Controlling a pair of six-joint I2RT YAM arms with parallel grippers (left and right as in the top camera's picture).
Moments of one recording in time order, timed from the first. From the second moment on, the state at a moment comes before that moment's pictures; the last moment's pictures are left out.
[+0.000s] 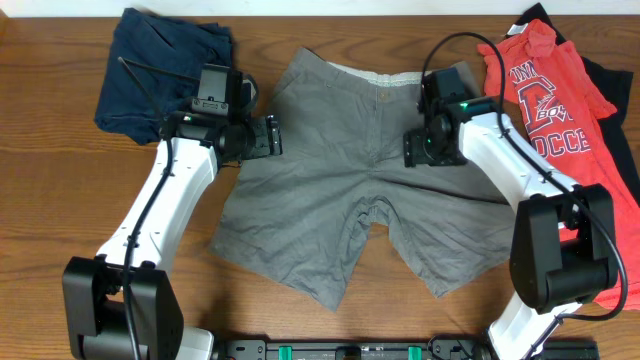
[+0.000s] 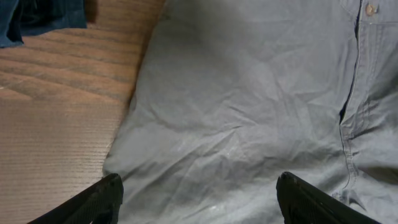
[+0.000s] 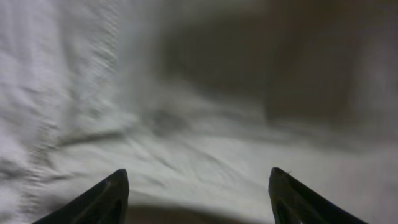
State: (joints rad) left arm -0.18 1.63 1.24 -0.73 0.17 -0.30; right arm 0.24 1.89 1.33 -0.80 0.00 0.23
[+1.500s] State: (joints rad) left arm -0.18 2.18 1.76 -0.66 0.18 -0.01; right arm 0.21 1.61 1.31 -0.93 -0.12 0.21
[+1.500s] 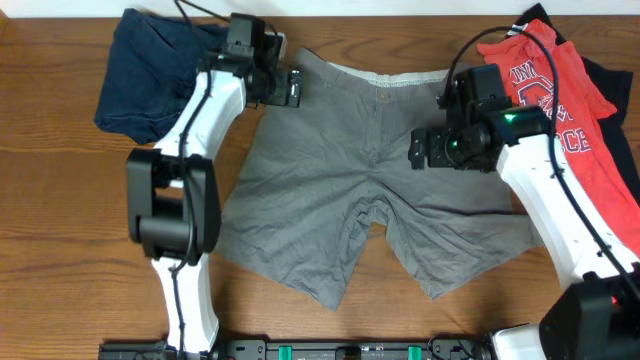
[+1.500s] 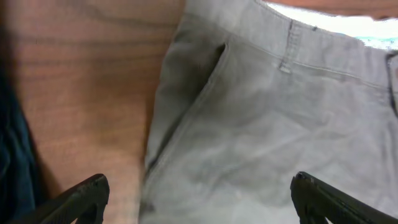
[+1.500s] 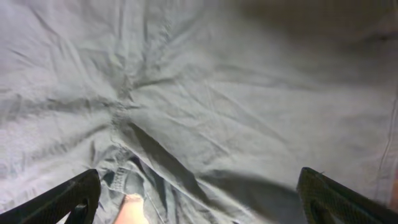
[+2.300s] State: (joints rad) left arm -0.18 2.29 1.80 -0.84 0.13 0.15; right arm 0.21 1.61 1.31 -0.89 -0.12 0.18
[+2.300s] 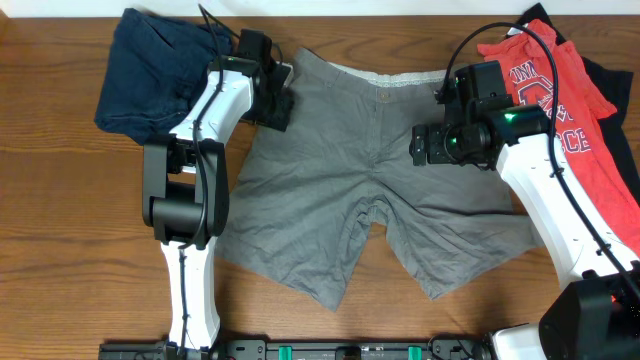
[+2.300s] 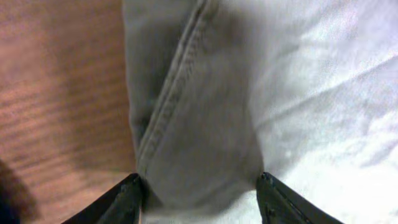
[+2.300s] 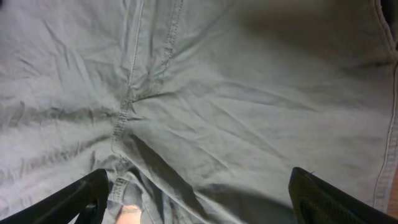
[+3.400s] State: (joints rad) left arm 0.01 2.11 1.80 -1.46 0.04 -0.19; right arm 0.19 1.88 1.31 -0.52 -0.11 0.17
